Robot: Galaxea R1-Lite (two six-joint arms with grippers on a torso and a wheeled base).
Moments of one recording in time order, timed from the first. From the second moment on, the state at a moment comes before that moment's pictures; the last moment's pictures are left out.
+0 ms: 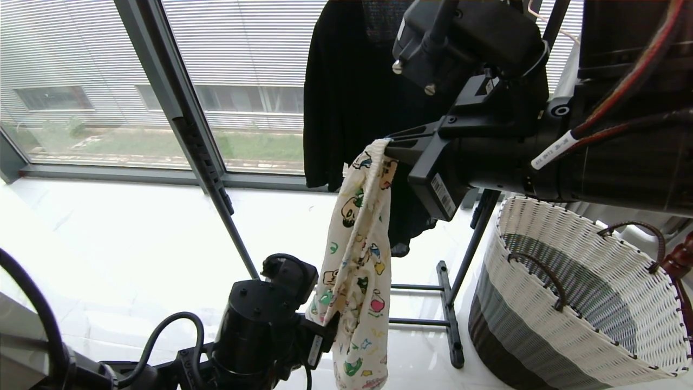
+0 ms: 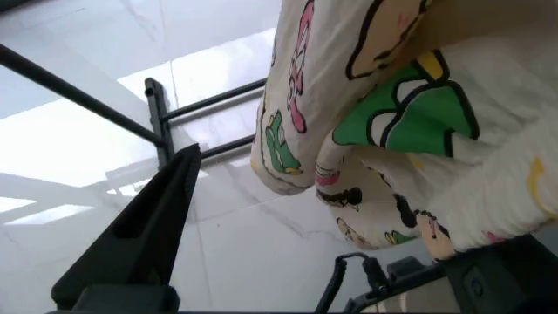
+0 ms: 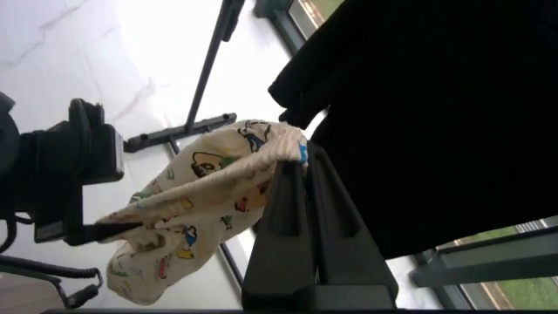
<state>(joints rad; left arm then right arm) -0.78 1.78 -0.43 -0.80 0.45 -0.01 1.04 1.63 -1.50 0.05 -0.20 -0.48</state>
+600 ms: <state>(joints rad) -0.73 1.38 -0.19 -0.80 0.35 0.33 0.91 1.46 -1.16 0.04 -0.19 -0.48</state>
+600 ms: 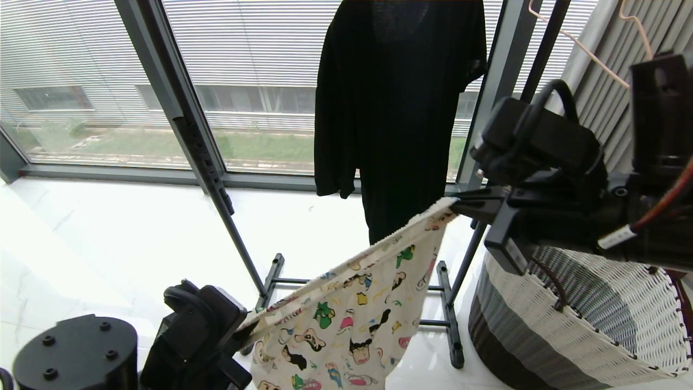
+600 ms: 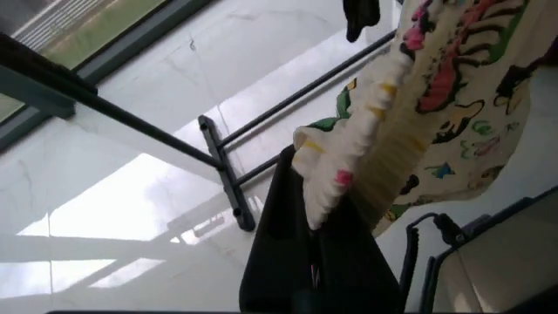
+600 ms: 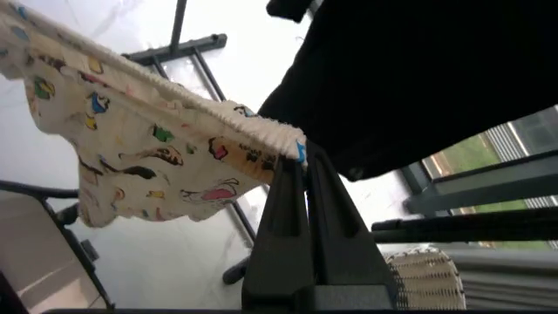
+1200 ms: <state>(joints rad) -0.69 1.38 -0.75 -0.46 0.24 0.35 0.92 1.03 -0.72 0.25 -0.19 -0.53</state>
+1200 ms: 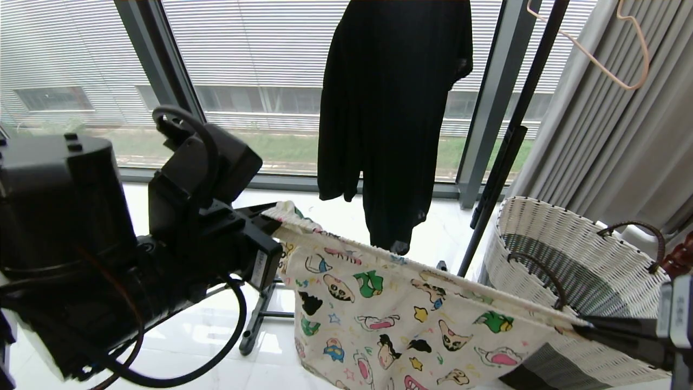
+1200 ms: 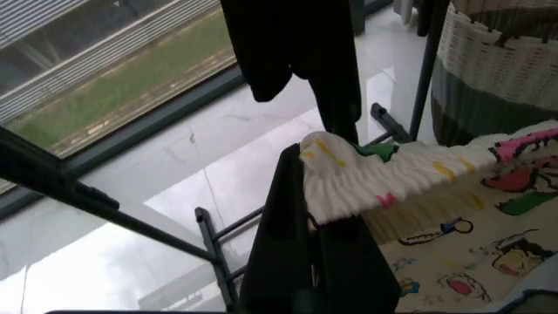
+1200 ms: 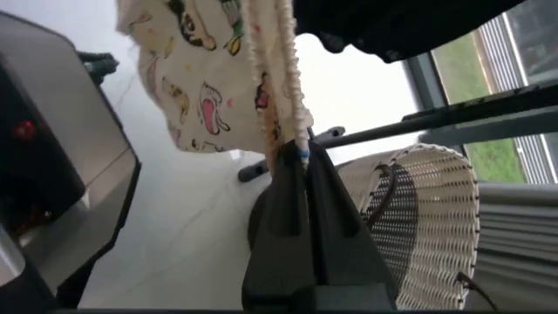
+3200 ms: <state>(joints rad) -0.95 1.47 -0.57 -0.38 0.71 0.13 0.85 1.05 -0.84 0.25 -0.18 -0.36</state>
